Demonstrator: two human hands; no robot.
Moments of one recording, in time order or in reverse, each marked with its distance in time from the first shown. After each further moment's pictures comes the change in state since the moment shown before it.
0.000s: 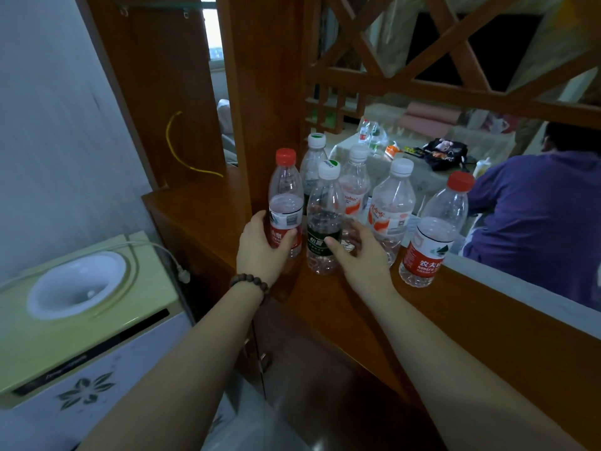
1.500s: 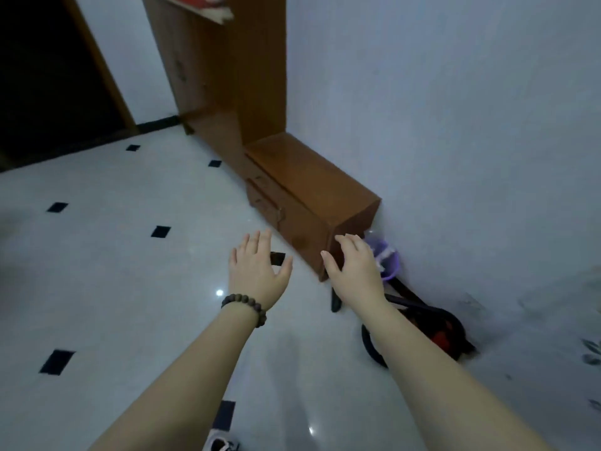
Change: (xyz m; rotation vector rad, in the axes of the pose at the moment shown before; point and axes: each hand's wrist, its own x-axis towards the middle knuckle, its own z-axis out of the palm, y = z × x) left_hand -0.685 -0.127 -0.405 0.789 0.872 -1.354; right_hand -0.637 -0.185 0.273 -0.026 -1.392 -1.253
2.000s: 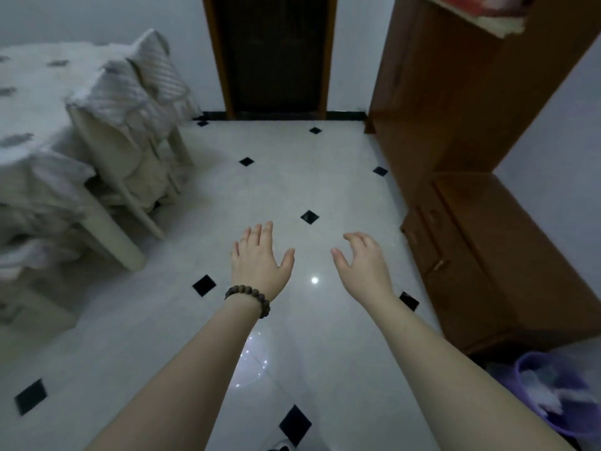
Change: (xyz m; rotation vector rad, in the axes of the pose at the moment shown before) left_hand 0.029 -0.333 -0.130 0.079 0.223 -0.626; right_hand 0.094 -0.311 0.232 0.139 -0.378 -0.453
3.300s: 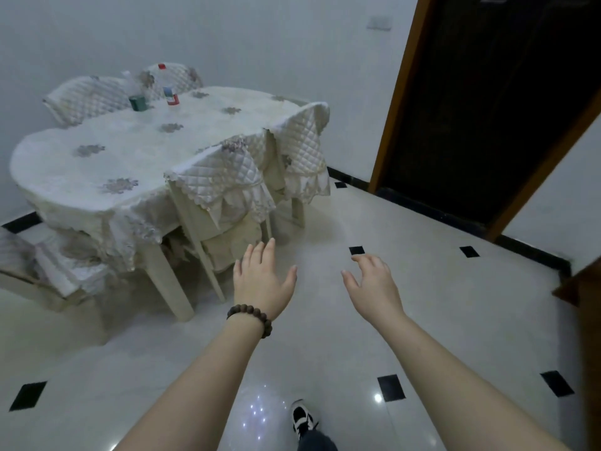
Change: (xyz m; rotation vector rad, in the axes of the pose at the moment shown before) left_hand 0.570 -0.097 -0.004 0.018 0.319 -0.601; right_hand 0.670 -0.162 0.176 0.026 -0.403 -0.531
